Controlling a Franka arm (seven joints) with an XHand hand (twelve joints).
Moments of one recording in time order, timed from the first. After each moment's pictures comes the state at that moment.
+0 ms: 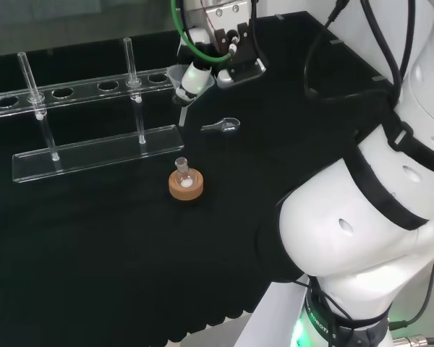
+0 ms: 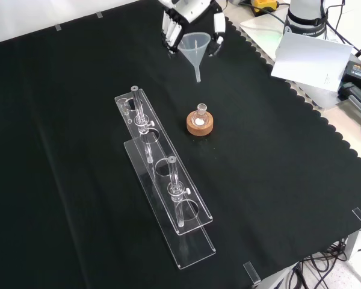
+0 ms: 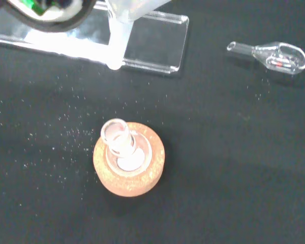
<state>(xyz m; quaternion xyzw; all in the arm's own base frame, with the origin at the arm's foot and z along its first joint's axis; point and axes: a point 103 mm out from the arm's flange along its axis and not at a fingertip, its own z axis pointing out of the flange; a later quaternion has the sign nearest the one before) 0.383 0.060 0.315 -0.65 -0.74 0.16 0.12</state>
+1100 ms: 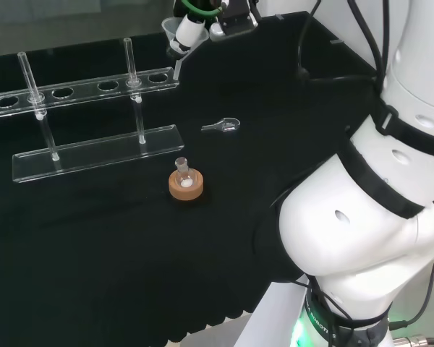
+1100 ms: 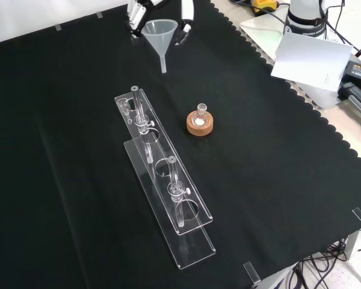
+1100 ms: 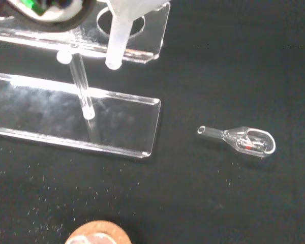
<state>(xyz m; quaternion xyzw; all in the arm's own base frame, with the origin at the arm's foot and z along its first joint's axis) 0.462 0.047 0.360 -0.67 -0.73 0.13 0.09</state>
